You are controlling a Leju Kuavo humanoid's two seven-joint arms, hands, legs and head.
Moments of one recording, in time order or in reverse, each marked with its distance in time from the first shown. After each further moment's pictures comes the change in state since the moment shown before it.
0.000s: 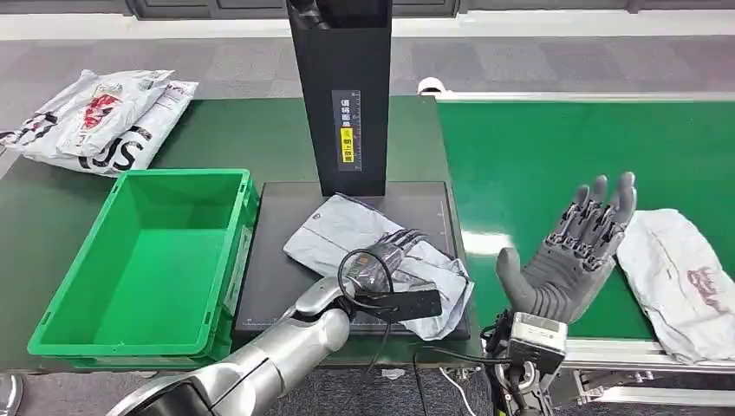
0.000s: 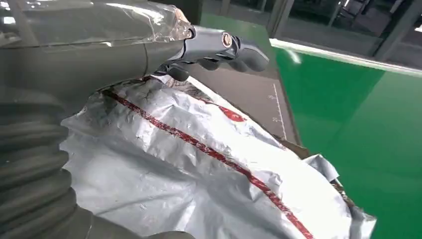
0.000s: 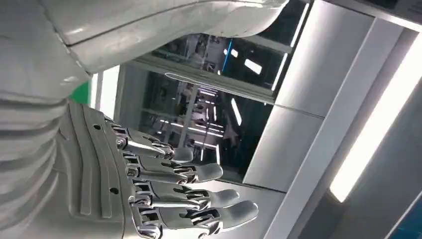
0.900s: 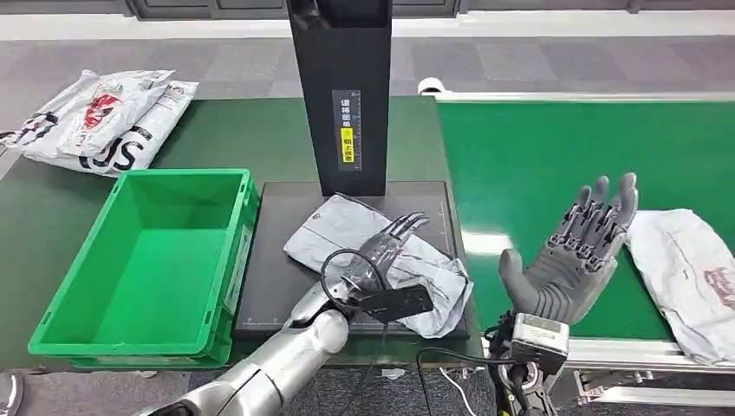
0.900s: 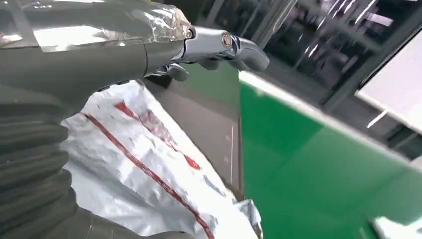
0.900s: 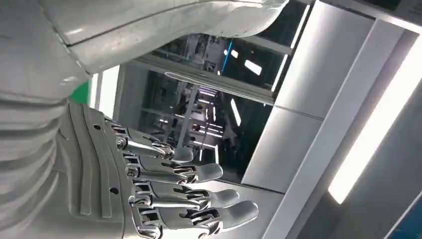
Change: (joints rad) left arm 0.096 0.001 0.152 -0.174 0.003 0.015 -0.141; right arm 0.004 -0.015 0.000 0.000 -0.001 0.000 0.000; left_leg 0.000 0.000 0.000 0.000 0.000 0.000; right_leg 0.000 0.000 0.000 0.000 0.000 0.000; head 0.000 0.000
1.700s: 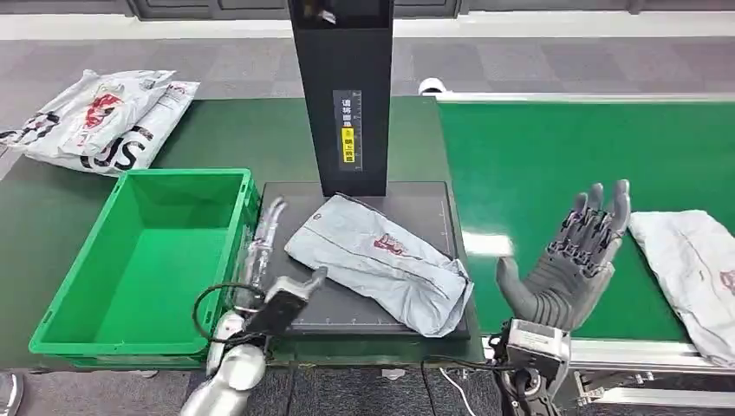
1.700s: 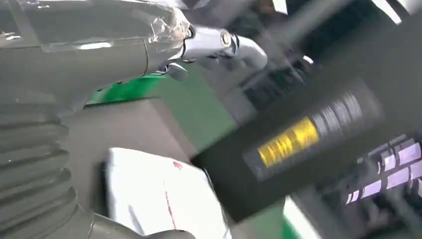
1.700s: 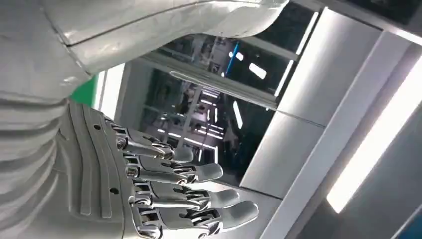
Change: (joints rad) left arm 0.377 0.211 0.245 -0.610 0.001 0.151 -0.034; right arm 0.022 -0.029 0.000 0.001 0.011 0.000 0.000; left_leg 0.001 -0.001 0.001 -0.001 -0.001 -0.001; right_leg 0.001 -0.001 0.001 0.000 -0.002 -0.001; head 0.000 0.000
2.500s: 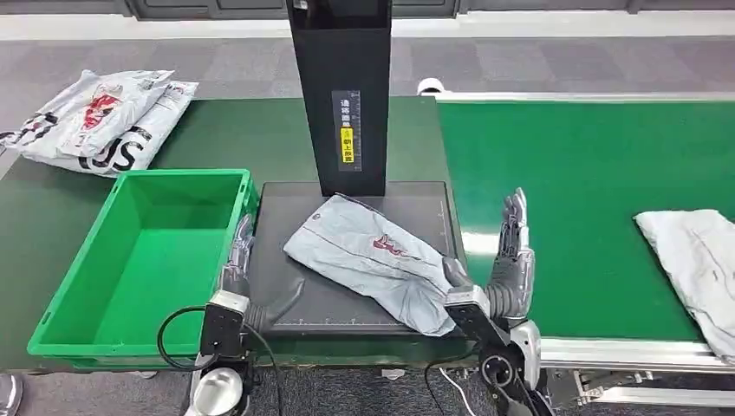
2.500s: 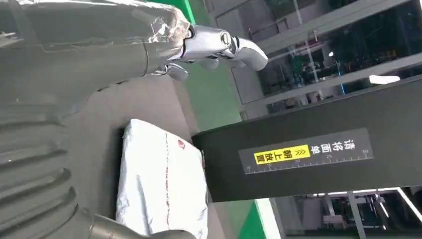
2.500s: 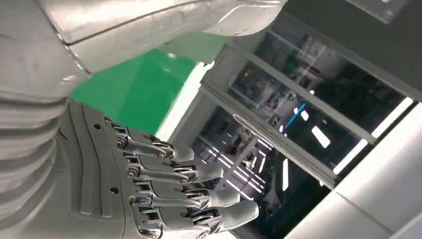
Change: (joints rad) left arm 0.204 0.002 0.072 -0.233 0.390 -0.088 -0.053; right arm -0.071 -0.113 0.096 0.316 0.138 -0.001 0.200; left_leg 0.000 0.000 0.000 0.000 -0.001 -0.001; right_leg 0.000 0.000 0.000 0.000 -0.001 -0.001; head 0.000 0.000
